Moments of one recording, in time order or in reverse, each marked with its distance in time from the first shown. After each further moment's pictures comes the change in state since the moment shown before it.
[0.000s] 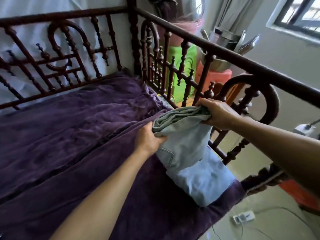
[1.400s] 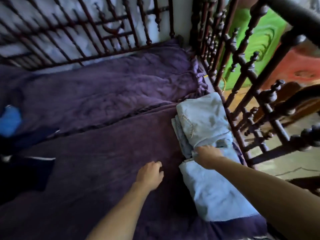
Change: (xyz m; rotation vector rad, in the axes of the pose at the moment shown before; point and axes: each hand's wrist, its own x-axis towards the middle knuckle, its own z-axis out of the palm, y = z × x) left_hand -0.062 -0.083 0.080 0.688 -0.272 -0.541; right_hand 0.044 0.025 0.200 -0.110 -0.676 -0.094
